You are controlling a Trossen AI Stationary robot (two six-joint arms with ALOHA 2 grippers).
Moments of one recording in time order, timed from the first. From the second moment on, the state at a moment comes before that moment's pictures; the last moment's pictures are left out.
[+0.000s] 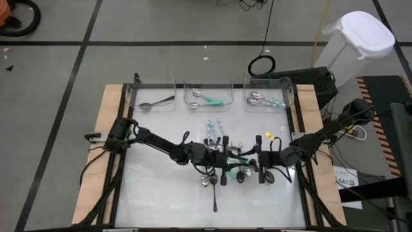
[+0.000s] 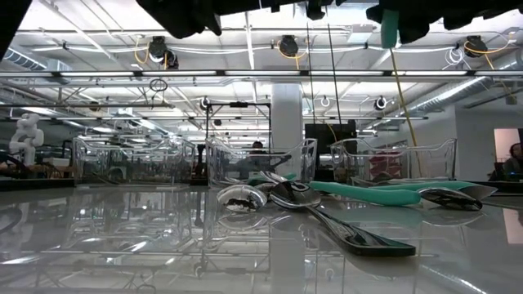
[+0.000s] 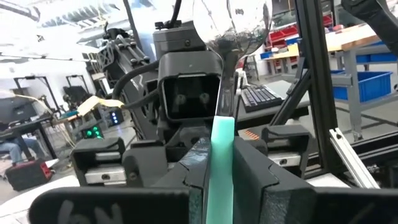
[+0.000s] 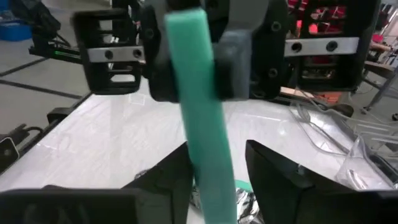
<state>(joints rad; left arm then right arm) -0.23 2.06 1.30 0.94 -0.10 0.31 0.53 1.05 0.43 0.42 0.52 -0.07</state>
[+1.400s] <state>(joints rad) -0.23 1.79 1.30 -0.58 -0.50 -0.19 -0.06 1.10 0.78 0.18 0.30 -0.33</state>
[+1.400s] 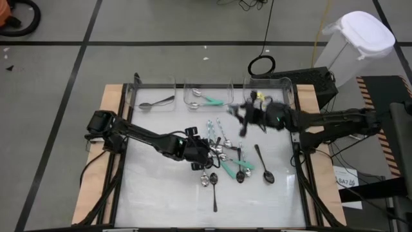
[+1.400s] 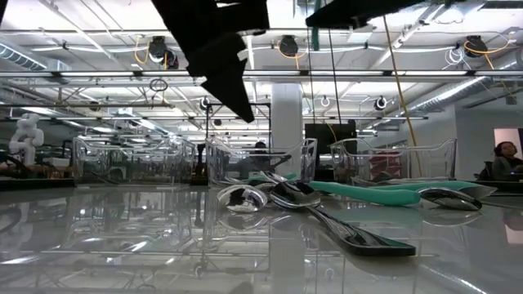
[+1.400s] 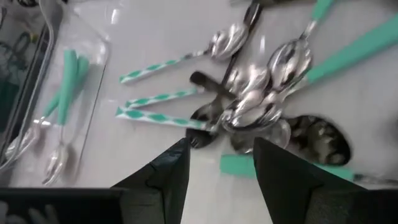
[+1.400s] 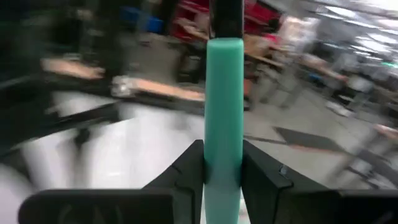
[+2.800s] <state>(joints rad) -0.34 1.81 1.30 -0.69 -0.50 -0.30 -0.63 1.85 1.23 -0.08 -0.11 -0.34</state>
